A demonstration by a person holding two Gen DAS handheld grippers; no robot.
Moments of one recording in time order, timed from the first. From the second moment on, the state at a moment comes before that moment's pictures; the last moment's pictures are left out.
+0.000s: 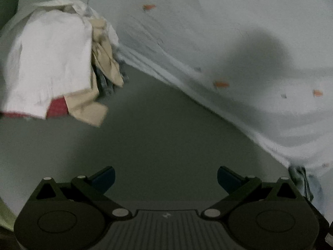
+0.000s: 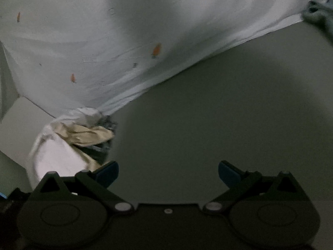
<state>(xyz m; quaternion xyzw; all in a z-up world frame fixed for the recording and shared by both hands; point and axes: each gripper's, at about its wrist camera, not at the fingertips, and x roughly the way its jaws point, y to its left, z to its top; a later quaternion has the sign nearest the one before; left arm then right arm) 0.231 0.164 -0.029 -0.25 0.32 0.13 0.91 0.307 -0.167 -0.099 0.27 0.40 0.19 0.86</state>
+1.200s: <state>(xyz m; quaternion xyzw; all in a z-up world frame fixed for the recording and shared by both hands) 0.349 0.568 -0.025 -0.52 -0.10 0.31 0.79 0.613 0.432 -0.135 0.61 0.59 0.37 0.37</state>
